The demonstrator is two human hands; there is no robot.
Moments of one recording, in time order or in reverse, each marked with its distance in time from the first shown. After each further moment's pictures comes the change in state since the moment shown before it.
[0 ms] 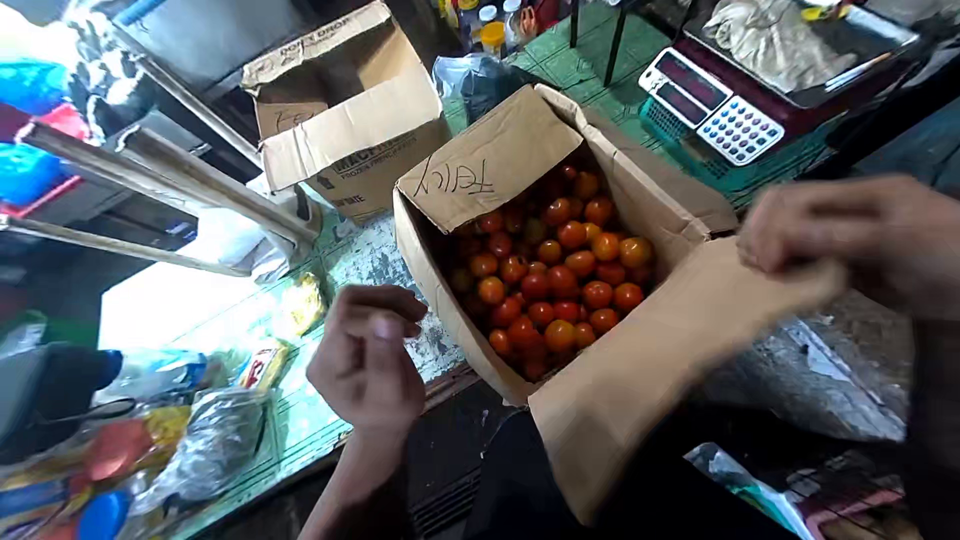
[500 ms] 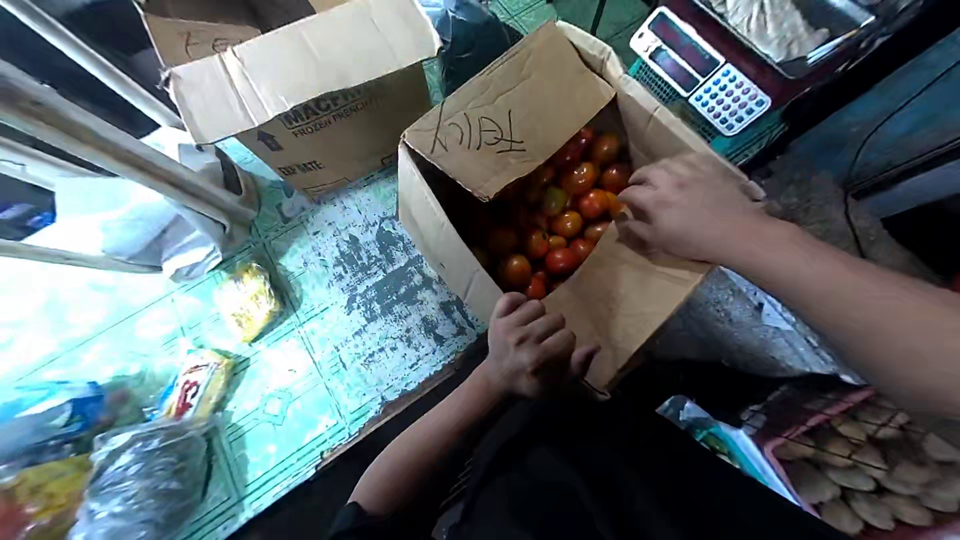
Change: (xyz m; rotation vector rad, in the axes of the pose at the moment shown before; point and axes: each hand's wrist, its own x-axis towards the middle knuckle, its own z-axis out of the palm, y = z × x) left_hand -0.090 -0.098 0.049 0.192 -0.282 0.330; right_hand 0.109 0.057 0.113 -1.196 -0.180 0.244
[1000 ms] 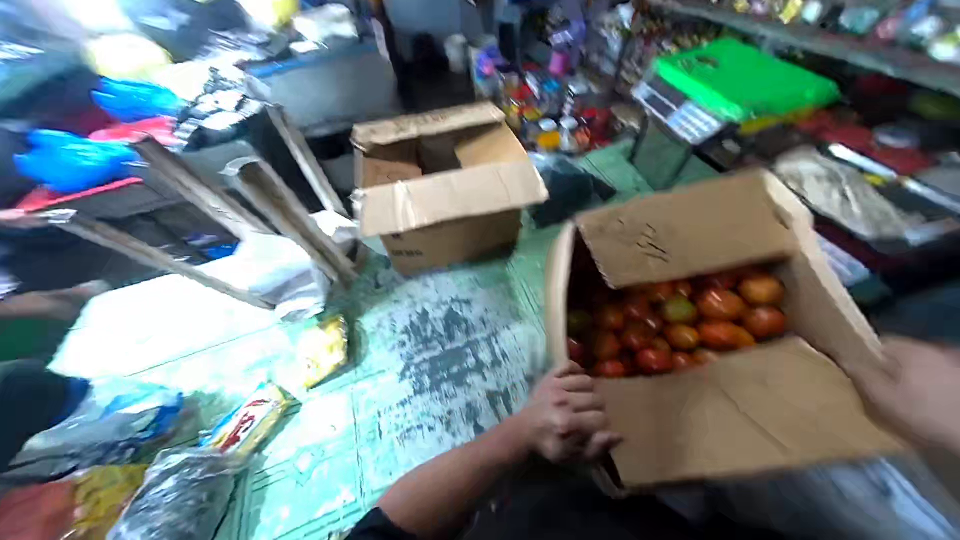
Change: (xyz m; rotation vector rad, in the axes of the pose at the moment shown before) left_hand 0.011 -0.084 0.002 -0.230 -0.025 0.216; right_hand -0.057 0.043 -0.039 0.196 -0.109 0.664
